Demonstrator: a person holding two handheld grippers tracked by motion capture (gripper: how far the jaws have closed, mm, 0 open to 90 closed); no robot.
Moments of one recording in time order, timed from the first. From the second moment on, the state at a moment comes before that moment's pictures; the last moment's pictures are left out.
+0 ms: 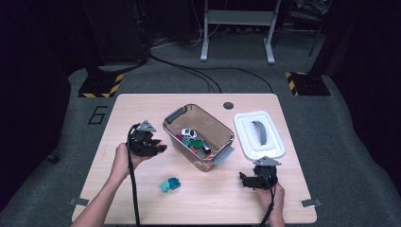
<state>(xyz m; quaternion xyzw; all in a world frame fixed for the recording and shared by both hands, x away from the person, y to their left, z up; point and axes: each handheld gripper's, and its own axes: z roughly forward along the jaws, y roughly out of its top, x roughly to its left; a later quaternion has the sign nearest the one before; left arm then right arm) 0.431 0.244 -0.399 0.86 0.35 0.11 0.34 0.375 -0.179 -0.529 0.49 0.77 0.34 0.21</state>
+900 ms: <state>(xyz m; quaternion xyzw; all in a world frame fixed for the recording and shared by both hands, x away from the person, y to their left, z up) 0.458 0.184 -0.351 0.87 0.30 0.13 0.37 0.375 -0.179 -0.529 0.49 0.78 0.34 0.21</state>
